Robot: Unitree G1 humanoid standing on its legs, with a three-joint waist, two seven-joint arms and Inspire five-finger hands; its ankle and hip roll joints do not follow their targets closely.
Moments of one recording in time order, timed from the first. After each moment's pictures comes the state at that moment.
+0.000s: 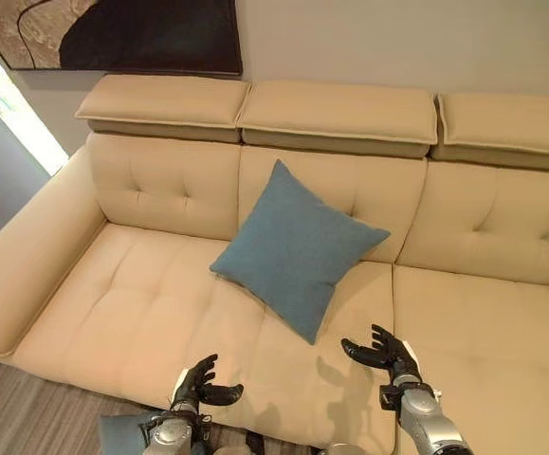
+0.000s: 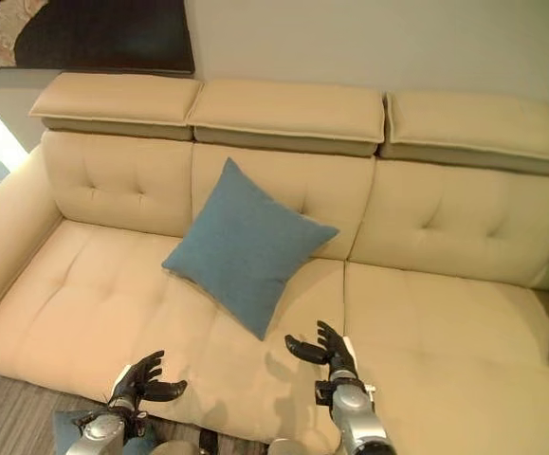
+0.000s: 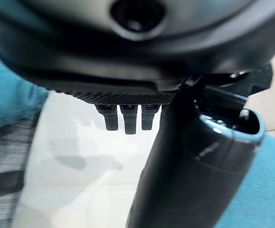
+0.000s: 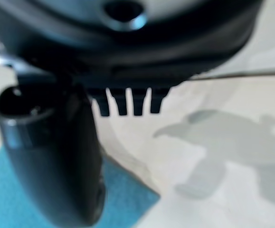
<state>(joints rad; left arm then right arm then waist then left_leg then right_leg) 0.06 0.25 -0.23 0.65 -0.25 -0.01 0.14 -0.06 -0.28 0.12 0.66 0.26 0.00 -0.18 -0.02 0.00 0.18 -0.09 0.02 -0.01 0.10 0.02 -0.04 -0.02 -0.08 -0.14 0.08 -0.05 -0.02</state>
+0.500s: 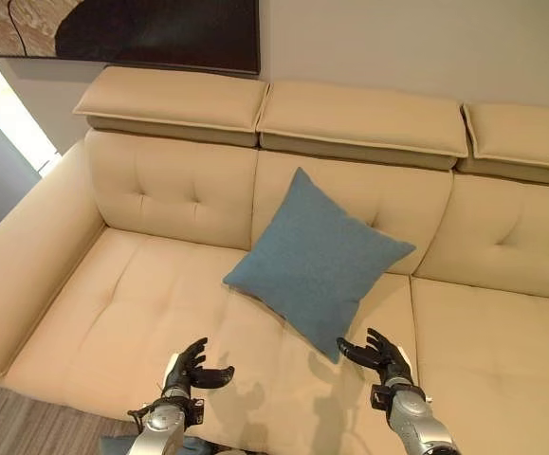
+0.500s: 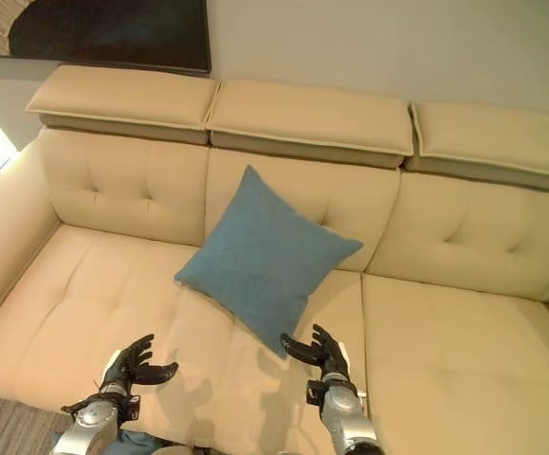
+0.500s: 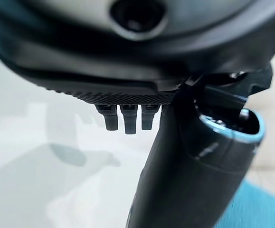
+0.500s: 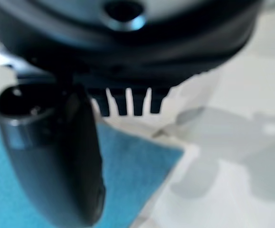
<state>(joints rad) 0.03 0.32 -0.16 0.57 -0.28 -0.01 0.21 -0.08 -0.18 0.10 0.66 0.33 0.00 -0.21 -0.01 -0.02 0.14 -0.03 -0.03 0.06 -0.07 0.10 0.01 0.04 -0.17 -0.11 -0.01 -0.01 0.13</state>
